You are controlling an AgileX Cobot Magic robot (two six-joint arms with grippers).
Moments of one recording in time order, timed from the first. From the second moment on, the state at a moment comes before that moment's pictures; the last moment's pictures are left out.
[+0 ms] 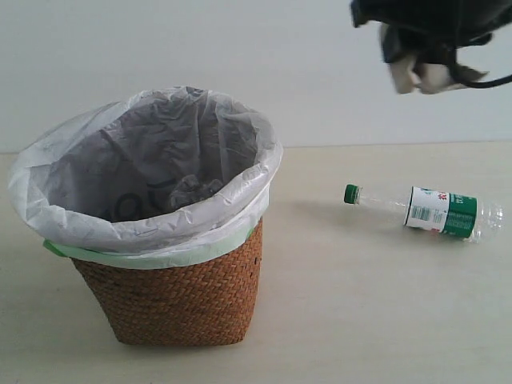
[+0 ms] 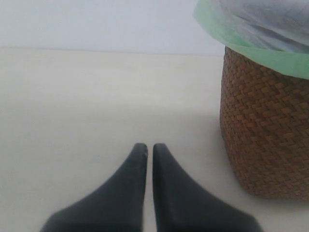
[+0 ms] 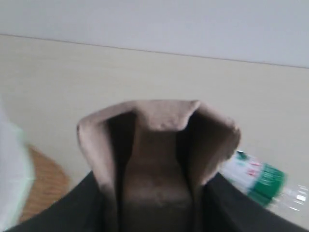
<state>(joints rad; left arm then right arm) 0.07 0.00 0.00 -0.29 0.36 0.26 0.42 1.47 -1.47 -0.17 0.83 0.29</state>
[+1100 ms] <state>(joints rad) 0.07 0.00 0.00 -0.29 0.36 0.26 0.29 1.72 -1.64 -0.01 1.09 0.00</state>
